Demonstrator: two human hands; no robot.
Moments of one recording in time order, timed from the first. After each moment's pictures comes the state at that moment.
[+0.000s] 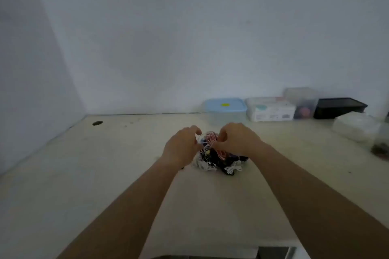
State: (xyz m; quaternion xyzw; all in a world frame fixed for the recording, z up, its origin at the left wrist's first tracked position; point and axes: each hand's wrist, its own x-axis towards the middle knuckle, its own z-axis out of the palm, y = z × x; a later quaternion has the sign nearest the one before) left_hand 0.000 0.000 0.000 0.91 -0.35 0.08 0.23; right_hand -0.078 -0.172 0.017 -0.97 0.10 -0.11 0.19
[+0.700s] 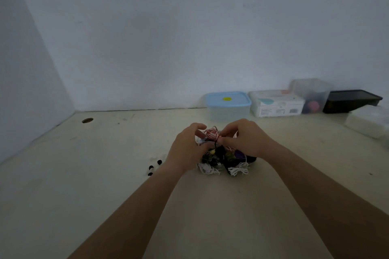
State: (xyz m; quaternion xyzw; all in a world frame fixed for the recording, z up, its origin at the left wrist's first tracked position) left_hand 0.023 -0.017 -0.033 0.84 -0.35 0.05 0.41; right_hand -0.063 -0.198 -0.002 -0.94 0.05 -0.15 0.31
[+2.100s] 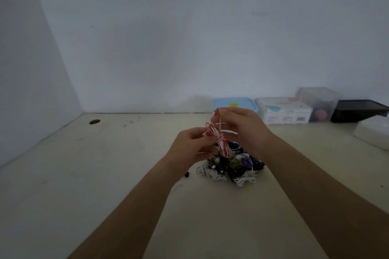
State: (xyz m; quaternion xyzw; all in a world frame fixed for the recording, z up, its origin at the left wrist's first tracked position) left_hand -0.005 0.005 0.011 0.64 -0.24 -0.24 0.69; right_hand -0.062 -0.153 0.040 -0.63 0.05 -0.15 0.76
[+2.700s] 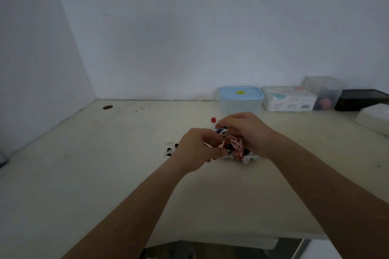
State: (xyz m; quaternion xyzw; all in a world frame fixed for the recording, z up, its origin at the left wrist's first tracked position) left_hand -0.045 0.040 -0.004 0.78 -0.34 -0.11 0.51; right_hand -0.092 -0.124 0.022 -0.73 0.08 -0.07 0.68
